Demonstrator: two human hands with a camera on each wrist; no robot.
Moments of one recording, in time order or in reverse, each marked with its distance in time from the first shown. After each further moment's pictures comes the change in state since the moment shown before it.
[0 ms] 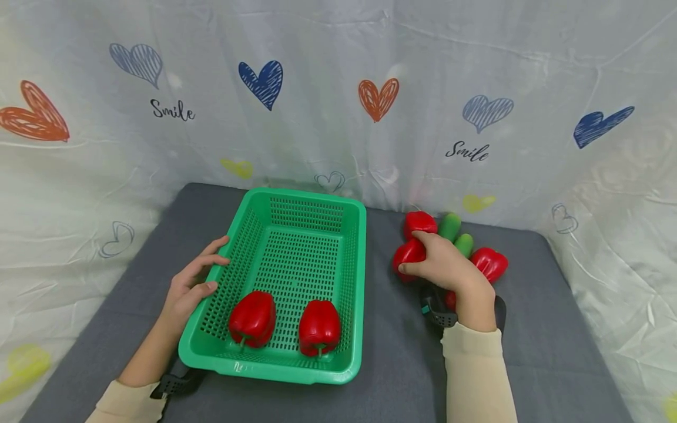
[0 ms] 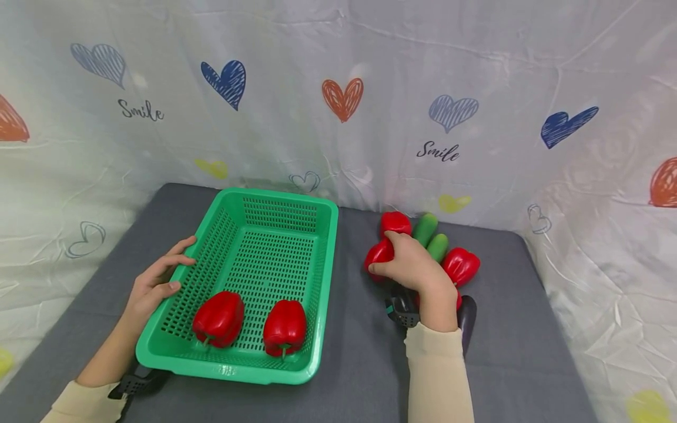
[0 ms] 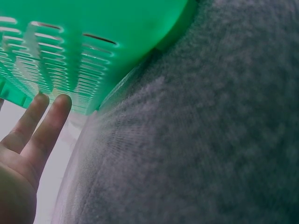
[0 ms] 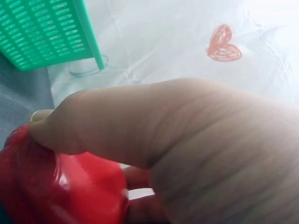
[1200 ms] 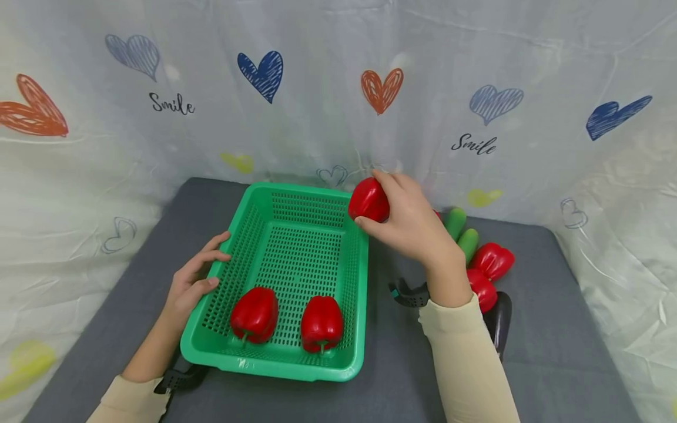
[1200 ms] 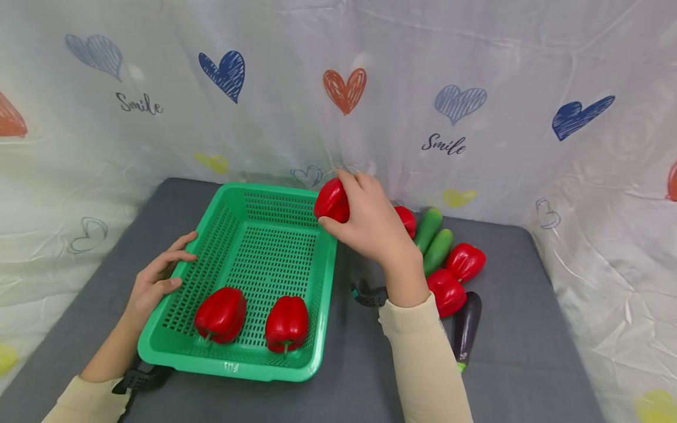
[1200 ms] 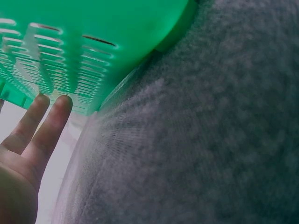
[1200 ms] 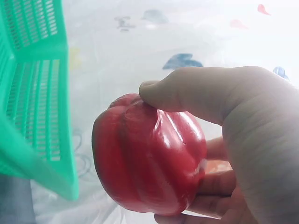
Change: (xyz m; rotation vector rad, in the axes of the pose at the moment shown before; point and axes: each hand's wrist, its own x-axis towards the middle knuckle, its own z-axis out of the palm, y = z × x) left_hand 0.002 -0.003 -0.002 -0.014 -0.005 0.005; right_hand 0.027 -0.106 -0.020 0.002 0.303 -0.399
